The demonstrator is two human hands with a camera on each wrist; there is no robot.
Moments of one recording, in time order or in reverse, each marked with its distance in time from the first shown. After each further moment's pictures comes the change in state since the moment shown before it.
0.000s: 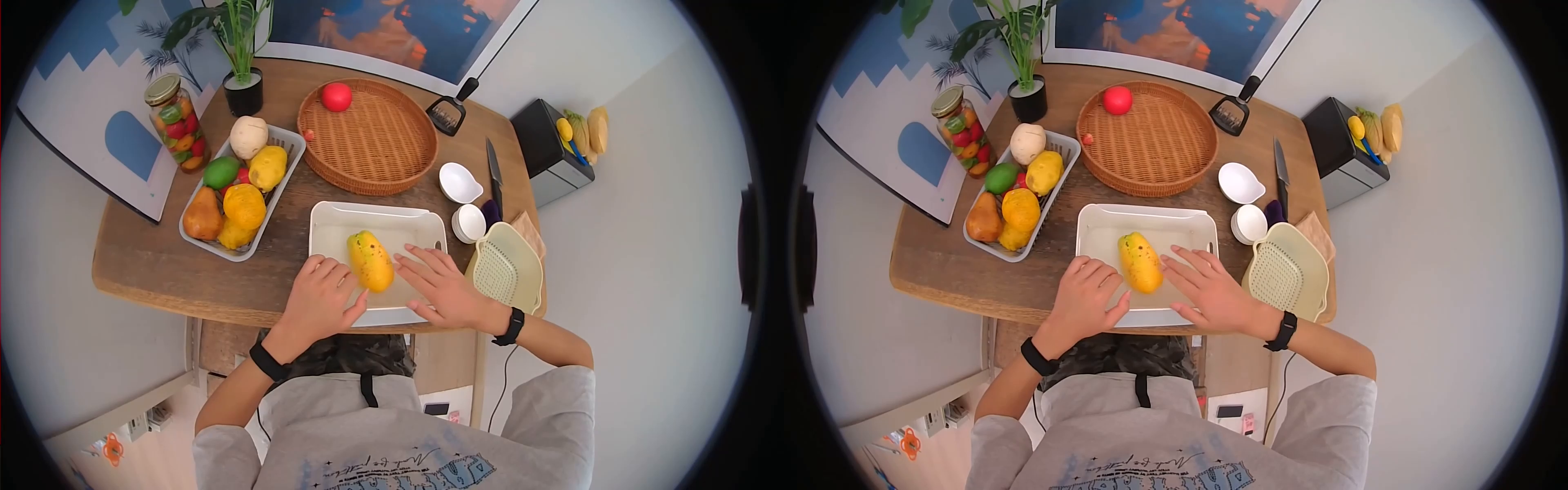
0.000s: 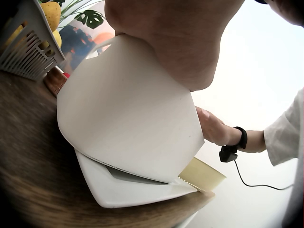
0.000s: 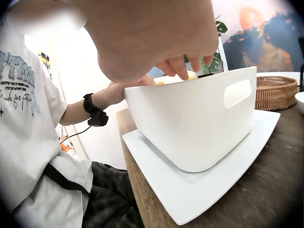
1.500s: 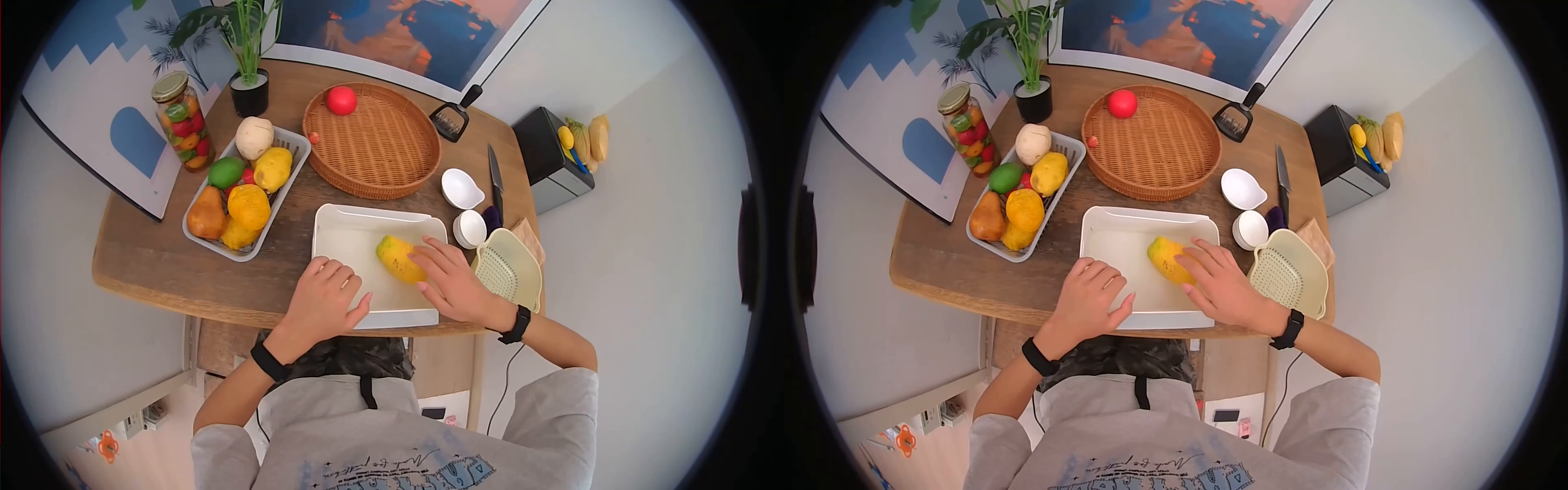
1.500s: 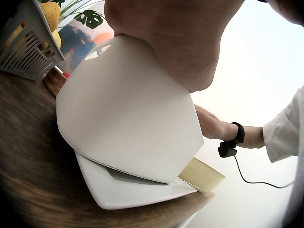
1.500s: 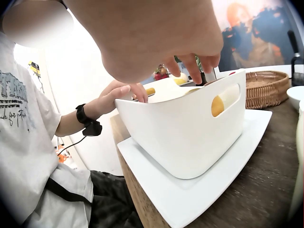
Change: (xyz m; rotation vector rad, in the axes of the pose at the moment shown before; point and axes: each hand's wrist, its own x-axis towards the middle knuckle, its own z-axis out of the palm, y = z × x) left_hand 0.000 0.000 -0.001 -0.003 0.007 0.002; right_hand 0.001 0.014 -0.004 0.033 0.055 0.114
